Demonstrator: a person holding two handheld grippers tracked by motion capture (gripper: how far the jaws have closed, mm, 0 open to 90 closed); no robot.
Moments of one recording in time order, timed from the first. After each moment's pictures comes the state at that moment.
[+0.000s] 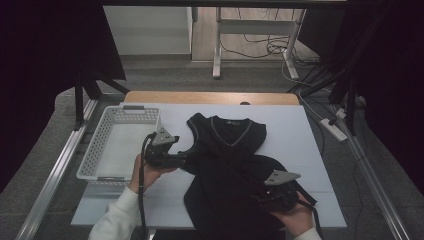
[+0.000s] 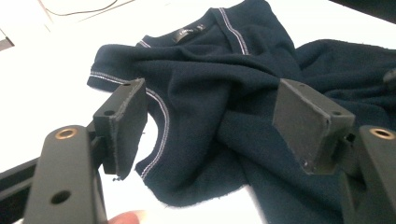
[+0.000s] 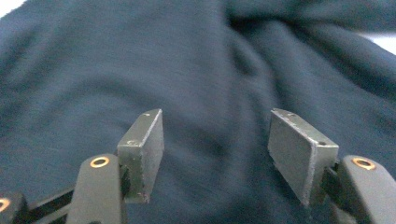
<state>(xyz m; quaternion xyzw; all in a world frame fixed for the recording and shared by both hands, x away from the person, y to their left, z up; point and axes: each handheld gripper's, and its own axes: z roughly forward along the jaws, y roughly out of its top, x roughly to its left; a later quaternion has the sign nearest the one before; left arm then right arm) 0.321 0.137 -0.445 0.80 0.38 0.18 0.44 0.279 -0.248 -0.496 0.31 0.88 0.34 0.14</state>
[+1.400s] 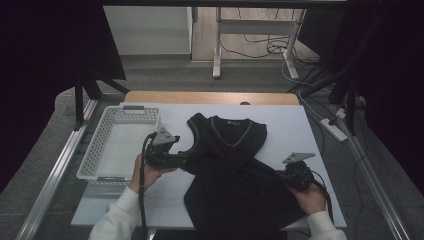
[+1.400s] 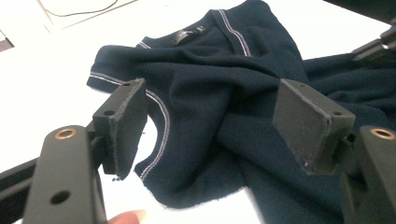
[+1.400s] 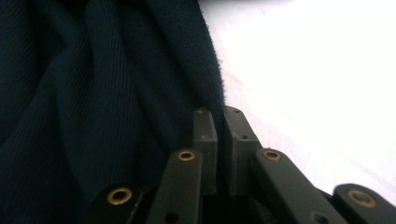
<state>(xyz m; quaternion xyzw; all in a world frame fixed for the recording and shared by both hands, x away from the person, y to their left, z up) 0.322 0.136 -0.444 0.80 0.38 0.18 0.44 0.340 -0.299 -0.506 0.37 0.87 0.29 0.15</state>
